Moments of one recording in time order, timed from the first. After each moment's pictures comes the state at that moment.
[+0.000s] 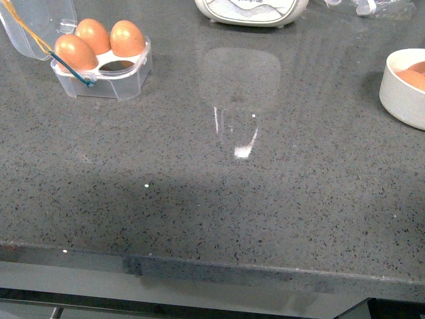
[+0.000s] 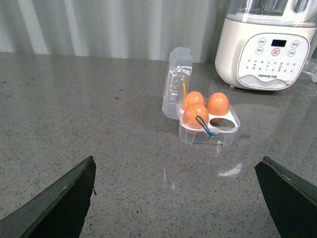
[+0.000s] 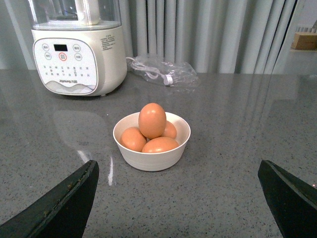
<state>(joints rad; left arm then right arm) 0.00 0.00 0.03 0.00 0.00 0.00 0.00 0.00 0.01 0.00 0.00 -0.01</state>
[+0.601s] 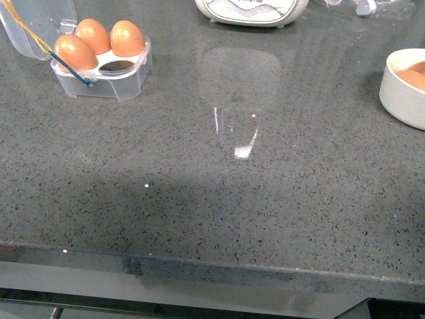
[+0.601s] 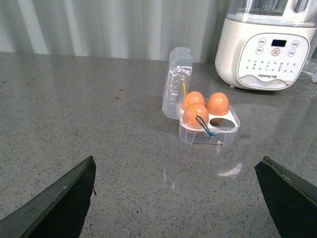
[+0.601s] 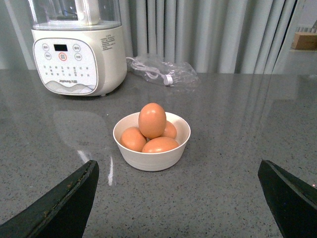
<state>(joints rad) 0.00 0.00 0.03 0.00 0.00 0.00 0.00 0.00 0.01 0.00 0.00 -0.01</state>
